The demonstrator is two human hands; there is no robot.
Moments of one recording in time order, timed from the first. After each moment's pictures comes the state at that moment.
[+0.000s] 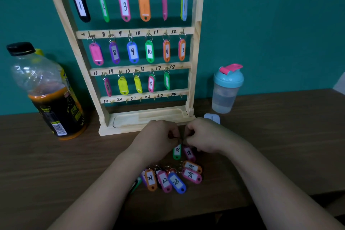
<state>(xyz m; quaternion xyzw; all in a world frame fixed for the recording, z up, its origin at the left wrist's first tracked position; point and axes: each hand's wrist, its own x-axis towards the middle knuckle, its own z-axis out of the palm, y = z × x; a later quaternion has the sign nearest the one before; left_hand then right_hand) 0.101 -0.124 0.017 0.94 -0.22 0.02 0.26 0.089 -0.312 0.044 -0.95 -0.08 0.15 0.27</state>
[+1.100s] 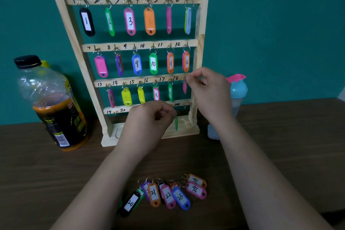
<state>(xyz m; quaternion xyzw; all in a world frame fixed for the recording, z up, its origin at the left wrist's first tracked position) 0.105 -0.107 0.068 0.87 -0.18 0.21 0.41 0.142 -0.295 0.101 -0.82 -0.06 -0.33 0.47</state>
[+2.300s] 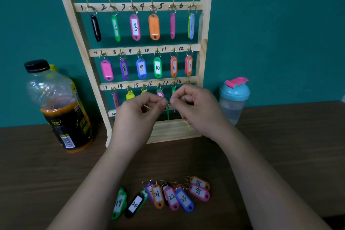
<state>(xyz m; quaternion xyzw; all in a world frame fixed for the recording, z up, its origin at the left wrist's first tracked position) 0.102 -0.089 0.084 0.82 -0.13 0.23 0.51 0.111 -0.281 0.098 -0.83 -0.21 -0.15 0.50</state>
